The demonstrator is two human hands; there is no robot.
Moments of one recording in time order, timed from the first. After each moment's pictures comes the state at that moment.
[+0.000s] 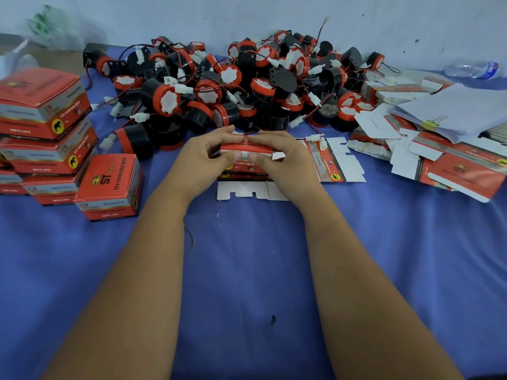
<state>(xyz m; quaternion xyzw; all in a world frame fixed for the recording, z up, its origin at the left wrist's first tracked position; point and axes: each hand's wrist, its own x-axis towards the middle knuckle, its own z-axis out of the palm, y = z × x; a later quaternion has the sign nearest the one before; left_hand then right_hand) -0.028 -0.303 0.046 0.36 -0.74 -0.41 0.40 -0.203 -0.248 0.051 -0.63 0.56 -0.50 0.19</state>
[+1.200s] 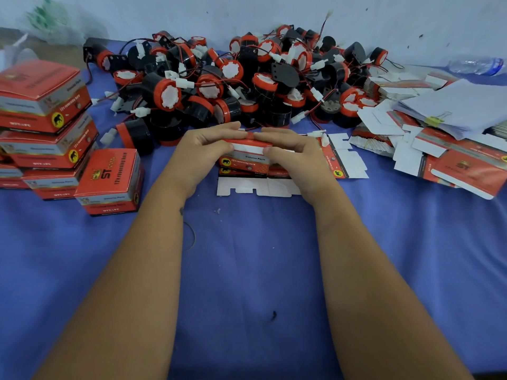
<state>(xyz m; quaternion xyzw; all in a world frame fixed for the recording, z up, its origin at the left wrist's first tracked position) -0.031 -0.302 0.051 0.34 -0.64 -0.54 0.44 -0.211 -0.236 0.063 -0.55 0.53 -0.53 0.36</state>
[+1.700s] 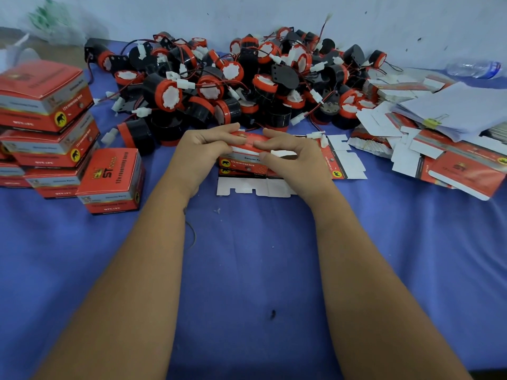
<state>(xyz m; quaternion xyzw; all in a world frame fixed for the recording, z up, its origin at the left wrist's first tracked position) -0.033 -0.297 0.053 0.34 -0.61 -0.55 0.46 -0.210 -0.231 0.058 -0.58 0.56 -0.51 0.30</state>
